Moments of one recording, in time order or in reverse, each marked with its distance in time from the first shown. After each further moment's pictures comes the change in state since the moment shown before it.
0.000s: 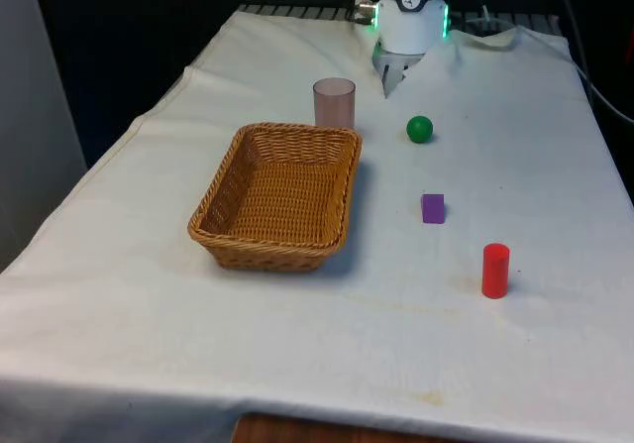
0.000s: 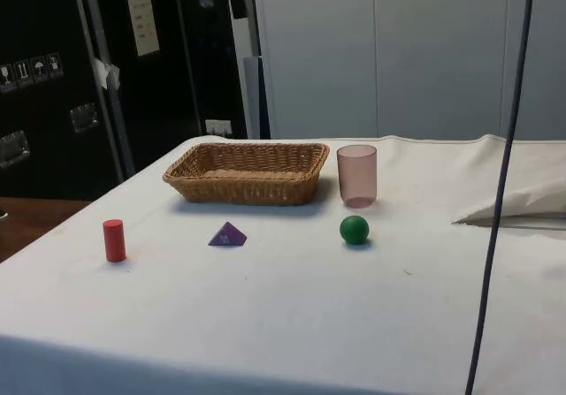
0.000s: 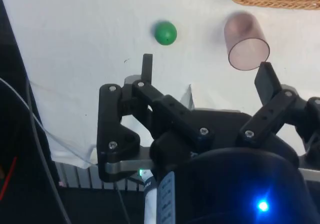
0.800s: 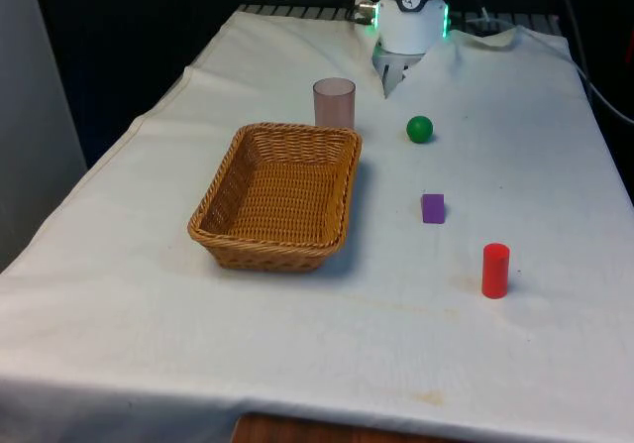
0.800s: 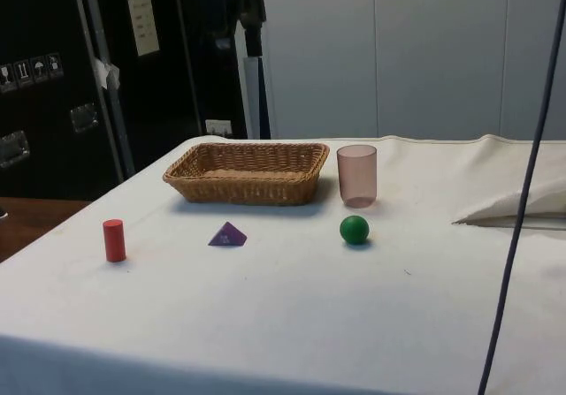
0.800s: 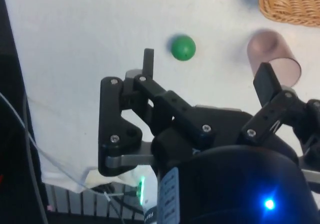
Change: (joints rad) arm 0.009 -0.097 0.059 -0.274 -0.002 0.251 0.065
